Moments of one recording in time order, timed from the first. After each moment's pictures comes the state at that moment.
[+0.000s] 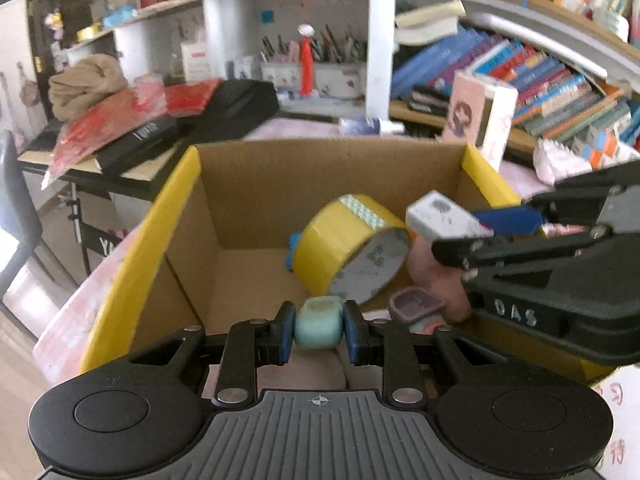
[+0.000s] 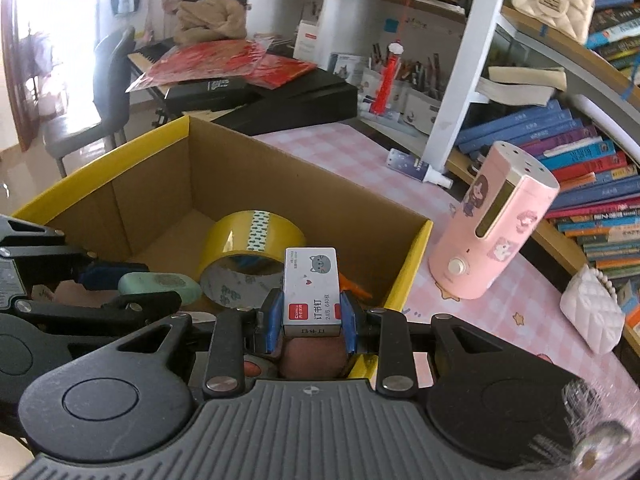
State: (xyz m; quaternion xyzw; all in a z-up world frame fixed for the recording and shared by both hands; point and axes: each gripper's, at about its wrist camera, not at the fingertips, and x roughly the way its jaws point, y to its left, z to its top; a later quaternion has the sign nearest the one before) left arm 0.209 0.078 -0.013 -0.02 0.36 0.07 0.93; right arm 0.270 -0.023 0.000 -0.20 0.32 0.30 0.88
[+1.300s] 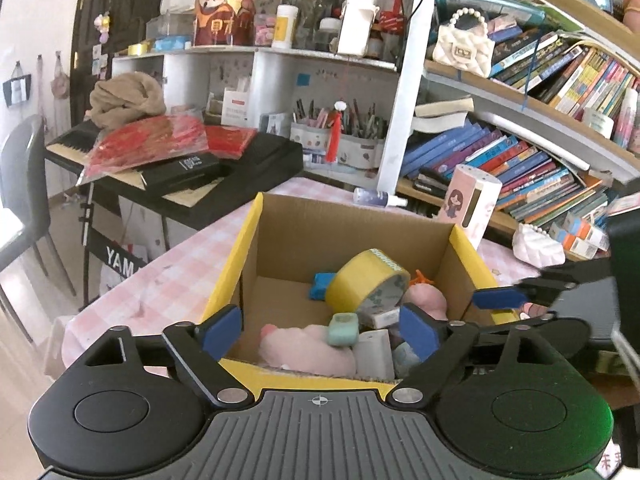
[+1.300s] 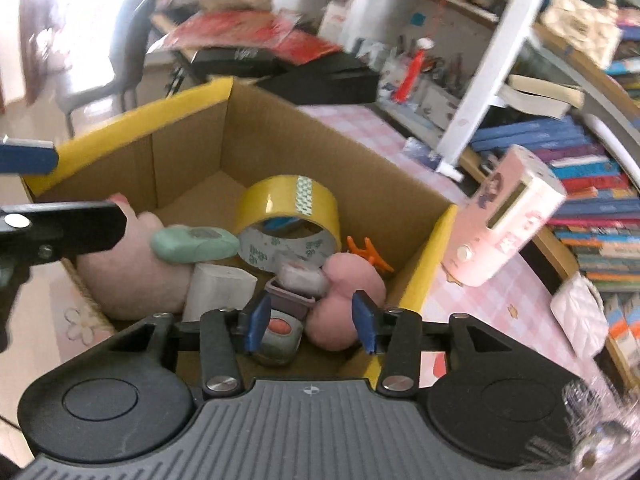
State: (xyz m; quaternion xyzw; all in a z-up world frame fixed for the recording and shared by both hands) left arm 0.126 0.106 0.028 -0.09 0.27 0.08 0.96; right arm 0.224 -0.021 0.005 -0.24 0.32 0.29 0.87
